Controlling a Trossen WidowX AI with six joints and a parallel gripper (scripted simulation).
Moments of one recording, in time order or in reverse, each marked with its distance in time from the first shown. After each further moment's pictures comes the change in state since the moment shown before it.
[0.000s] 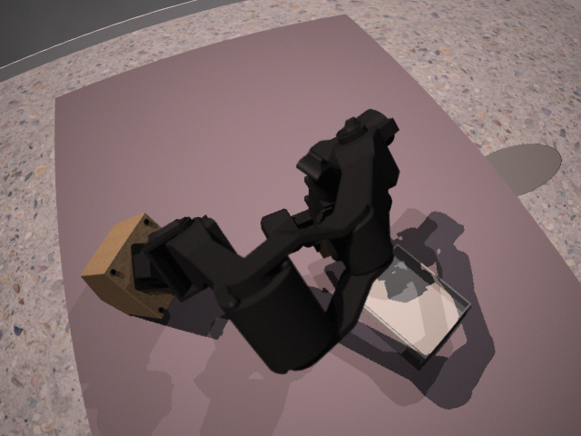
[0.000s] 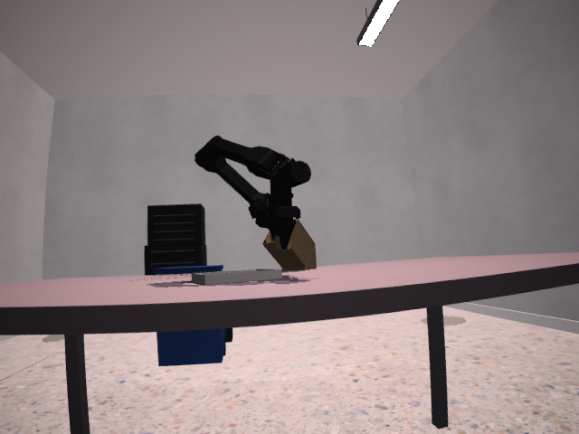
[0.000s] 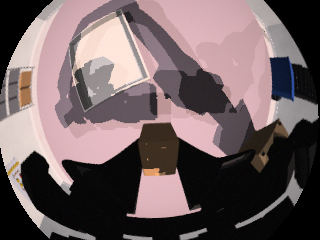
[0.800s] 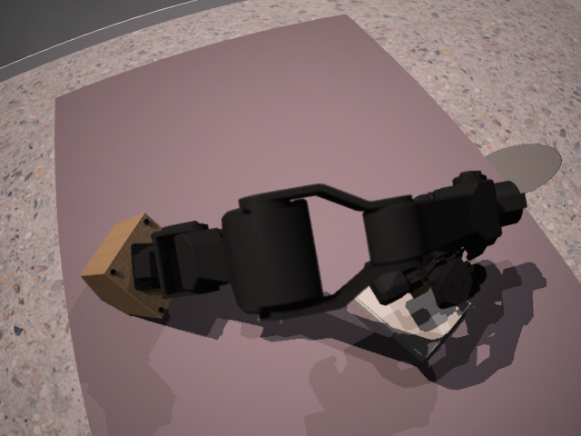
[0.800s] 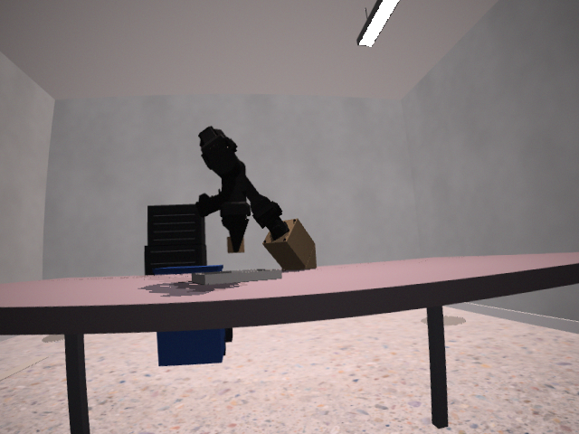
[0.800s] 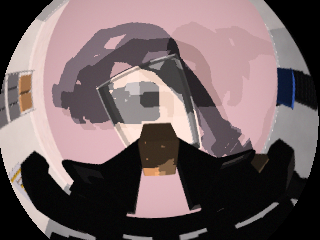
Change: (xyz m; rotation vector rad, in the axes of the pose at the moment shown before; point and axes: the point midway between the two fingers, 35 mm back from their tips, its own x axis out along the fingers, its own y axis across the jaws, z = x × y) arm 0.005 0.092 0.125 0.003 0.019 -0.001
